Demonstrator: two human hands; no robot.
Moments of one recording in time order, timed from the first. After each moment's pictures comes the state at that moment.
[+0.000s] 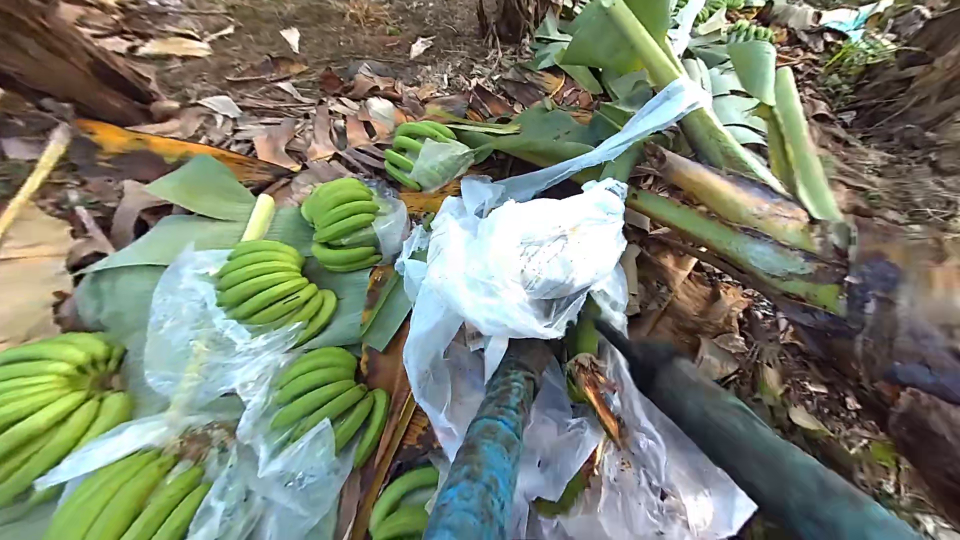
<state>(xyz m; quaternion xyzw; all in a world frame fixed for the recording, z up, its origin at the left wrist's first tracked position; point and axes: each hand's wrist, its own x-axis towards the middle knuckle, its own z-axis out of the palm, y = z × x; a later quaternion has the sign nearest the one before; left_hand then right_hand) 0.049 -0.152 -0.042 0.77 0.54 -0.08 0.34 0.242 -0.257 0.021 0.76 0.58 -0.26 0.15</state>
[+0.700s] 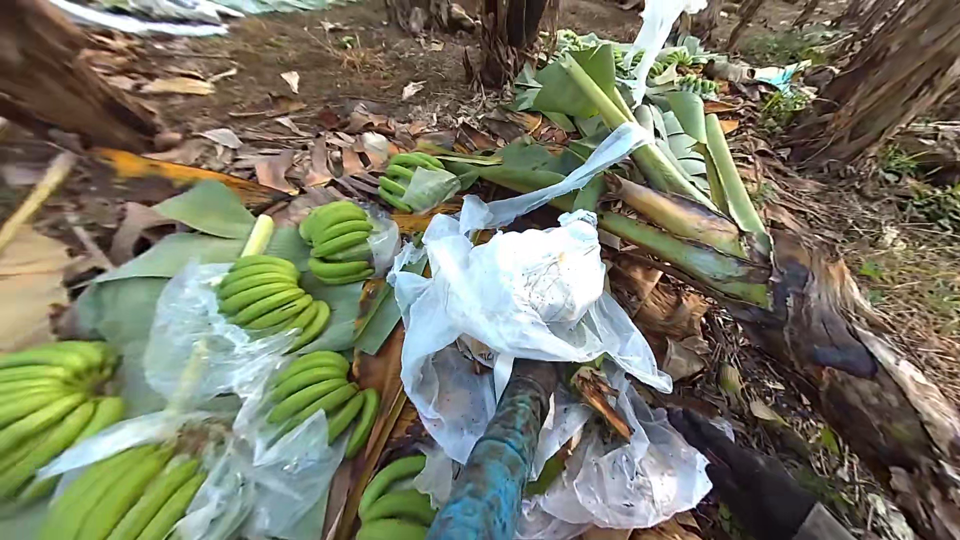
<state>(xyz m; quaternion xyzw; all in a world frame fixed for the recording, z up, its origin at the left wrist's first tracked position) 0.067 -0.217 -0.005 0.82 0.47 -0.14 0.30 0.271 -0.458 0.091 0.81 0.49 -0.30 0.02</state>
